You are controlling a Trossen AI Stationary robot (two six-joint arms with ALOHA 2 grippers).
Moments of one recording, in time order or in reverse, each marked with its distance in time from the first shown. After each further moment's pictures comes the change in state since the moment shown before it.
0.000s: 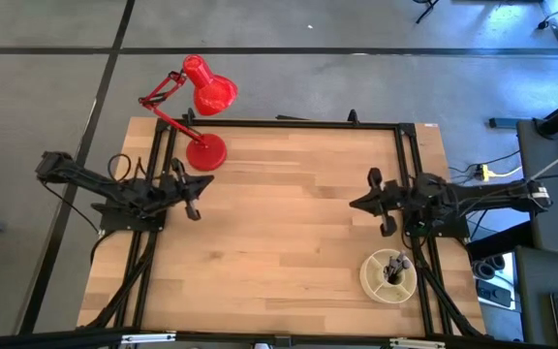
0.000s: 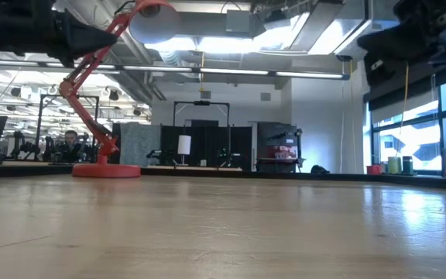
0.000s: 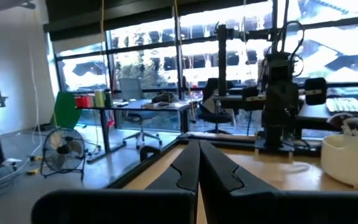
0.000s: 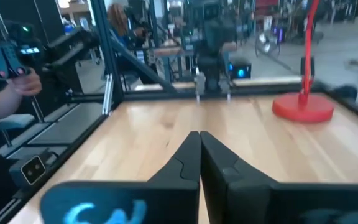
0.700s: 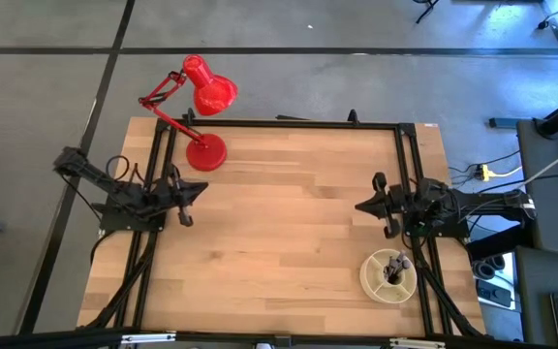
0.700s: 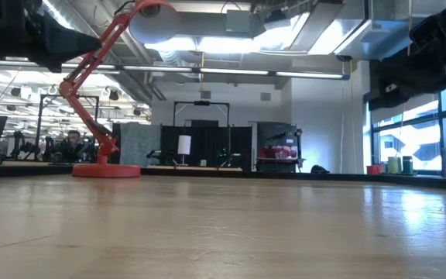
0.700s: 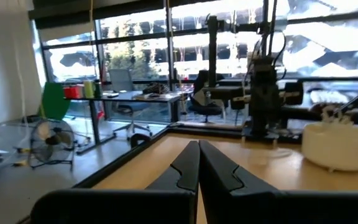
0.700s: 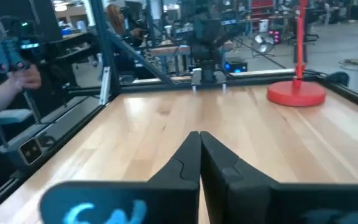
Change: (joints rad) left arm -0.194 -0.227 -0.038 -0.218 -0.158 -0.007; right arm -0.018 -0.306 -0.156 -0.168 0.002 0.006
